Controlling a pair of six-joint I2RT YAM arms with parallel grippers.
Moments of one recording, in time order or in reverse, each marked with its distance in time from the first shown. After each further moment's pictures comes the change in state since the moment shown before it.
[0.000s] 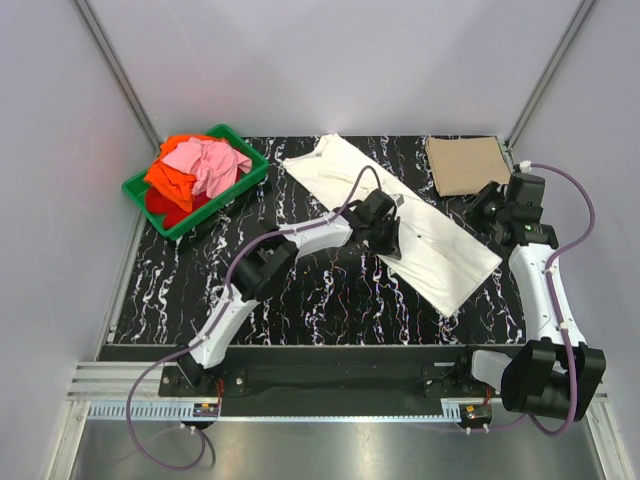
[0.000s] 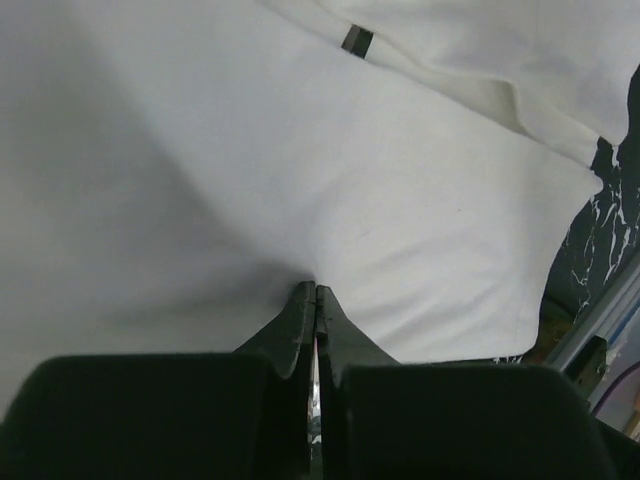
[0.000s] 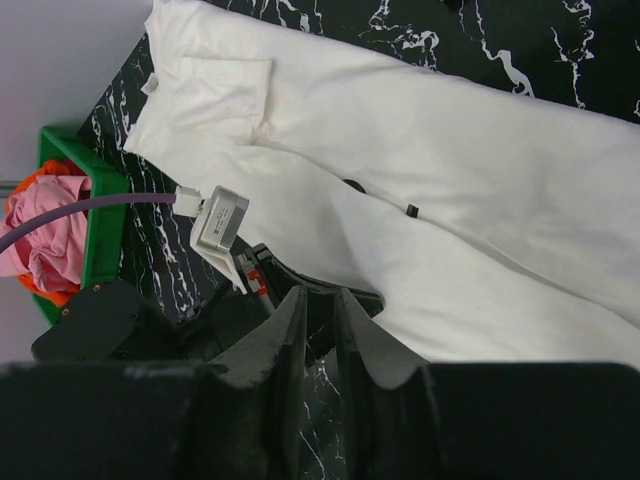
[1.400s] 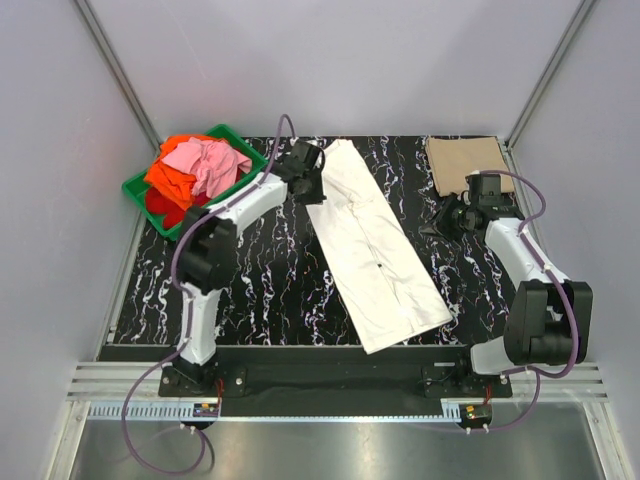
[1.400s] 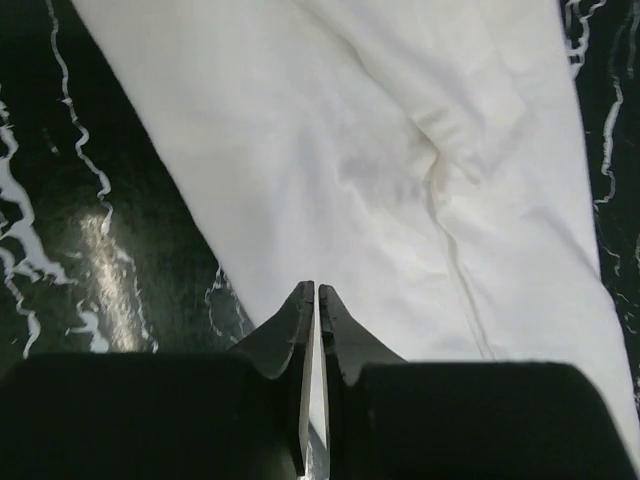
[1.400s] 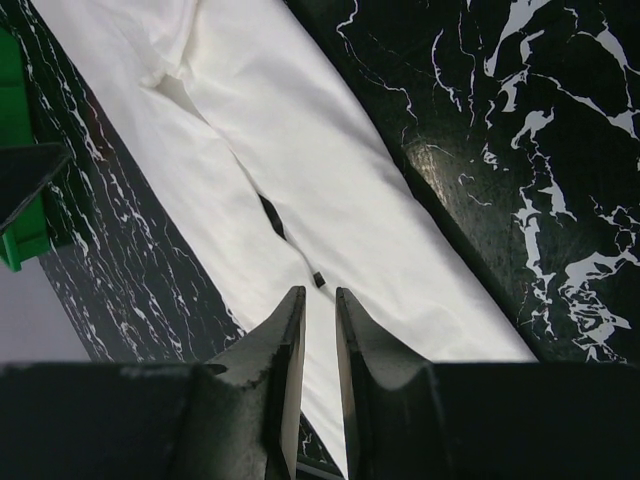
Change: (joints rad) left arm 0.343 -0.304 -0.116 -0.221 -0.333 0.126; right arm 0.136 0.274 0.021 -0.049 -0.075 -0.050
